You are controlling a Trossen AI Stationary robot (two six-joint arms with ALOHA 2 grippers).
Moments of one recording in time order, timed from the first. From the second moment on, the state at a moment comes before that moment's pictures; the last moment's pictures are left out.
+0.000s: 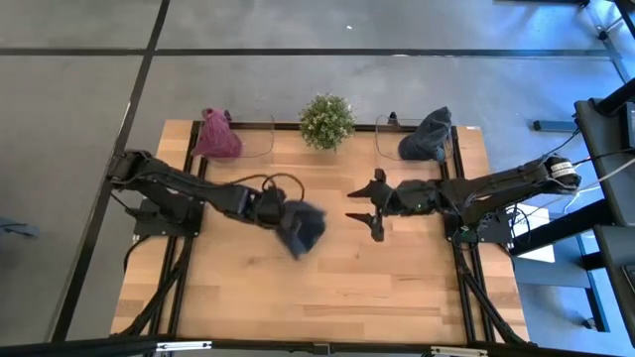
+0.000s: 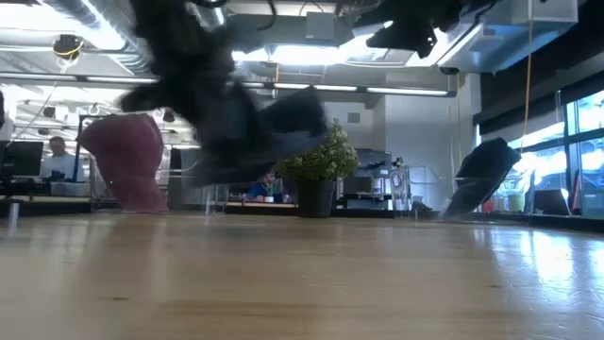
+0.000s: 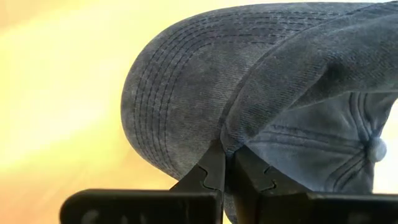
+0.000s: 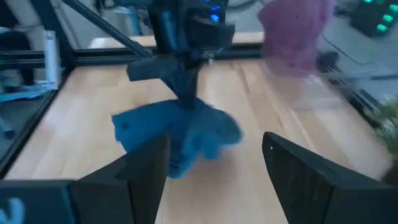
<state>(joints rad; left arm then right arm) -0.18 1.50 1.02 -0.69 -0.26 -1.30 0.17 1.18 0.80 0.01 0.24 0.10</state>
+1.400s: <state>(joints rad) -0.02 1.84 1.02 0.00 -0.15 -1.15 0.33 1.74 0.78 -0.14 0.39 0.62</state>
